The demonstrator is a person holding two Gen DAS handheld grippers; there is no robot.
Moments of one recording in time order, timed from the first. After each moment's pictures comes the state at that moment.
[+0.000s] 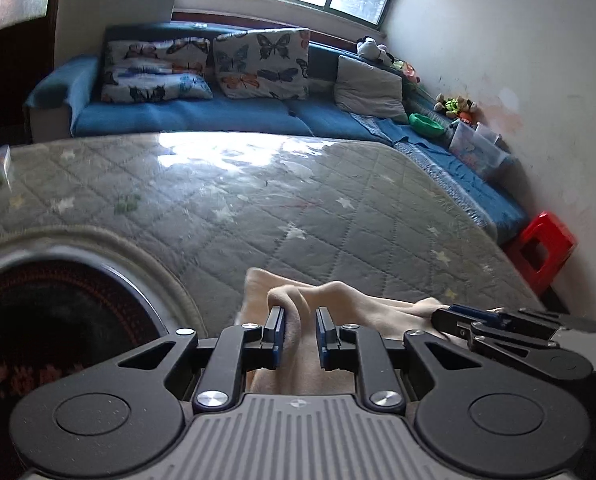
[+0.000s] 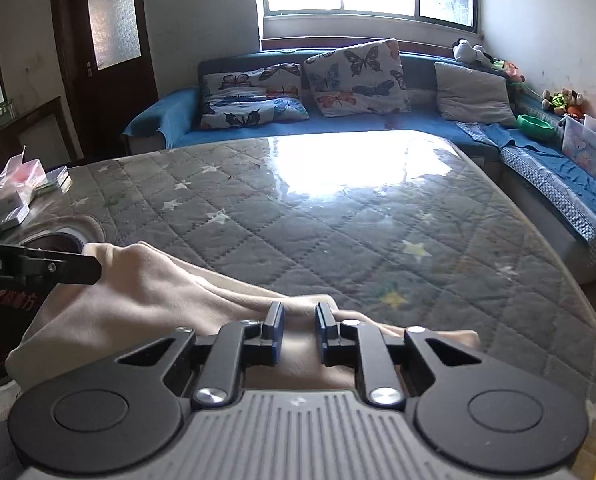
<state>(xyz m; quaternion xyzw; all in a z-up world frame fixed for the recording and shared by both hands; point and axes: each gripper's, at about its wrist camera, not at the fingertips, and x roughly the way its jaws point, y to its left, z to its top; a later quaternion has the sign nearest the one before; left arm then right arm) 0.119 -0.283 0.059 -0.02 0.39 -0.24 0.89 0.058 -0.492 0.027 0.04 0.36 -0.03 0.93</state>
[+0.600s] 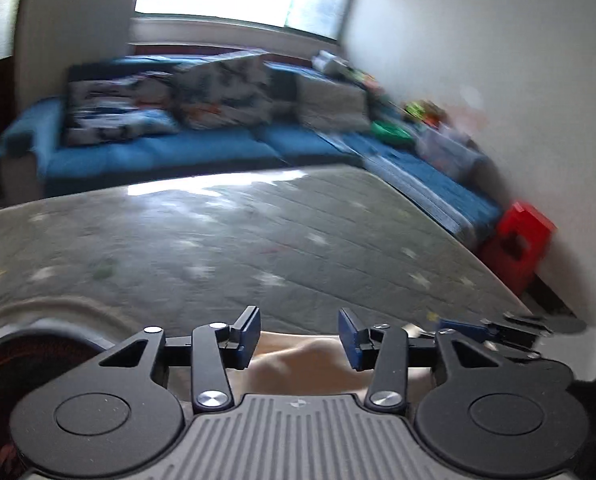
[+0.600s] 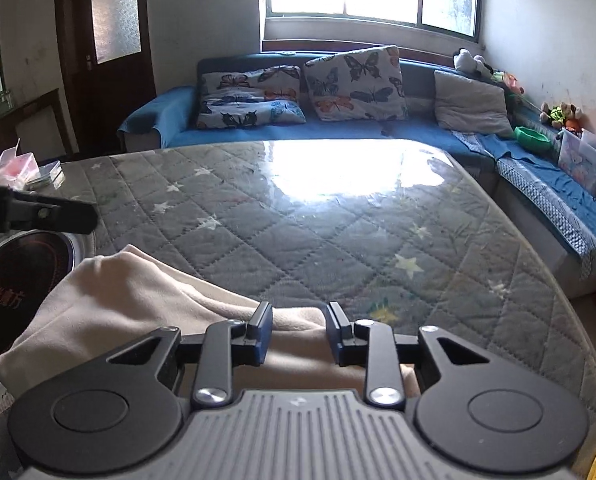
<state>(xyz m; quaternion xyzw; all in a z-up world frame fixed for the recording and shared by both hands) 0.133 -0.297 0.077 0.01 0.36 -0.32 0.88 0.061 -0.490 0.034 0.02 0.35 -0.03 0.93</state>
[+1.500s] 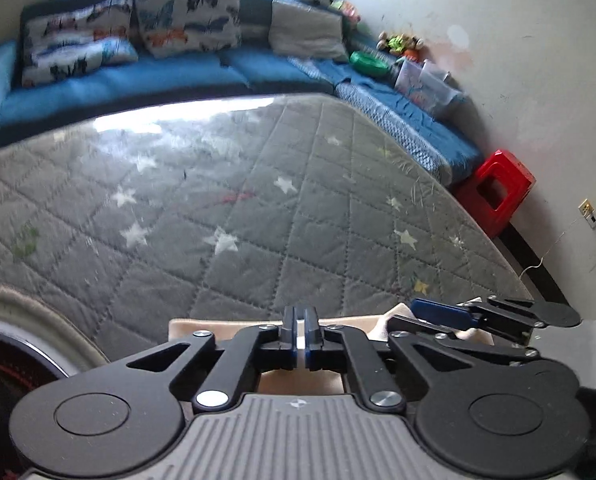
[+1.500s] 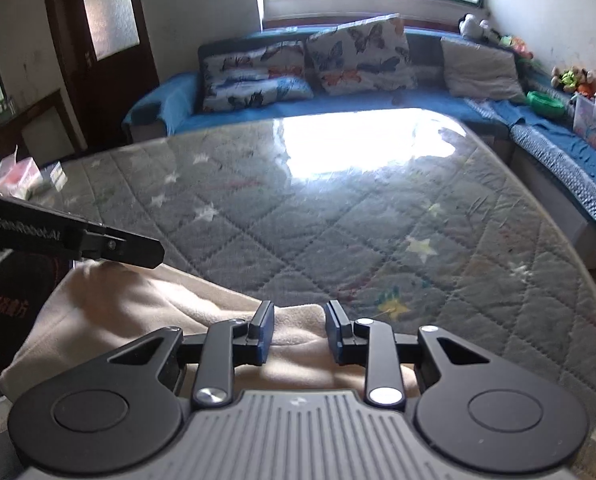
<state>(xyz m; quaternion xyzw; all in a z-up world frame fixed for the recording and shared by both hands) 0.183 -0.335 0.056 0.01 0.47 -0.35 0.81 0.084 -0.504 0.021 0.06 0.39 -0.01 0.92</state>
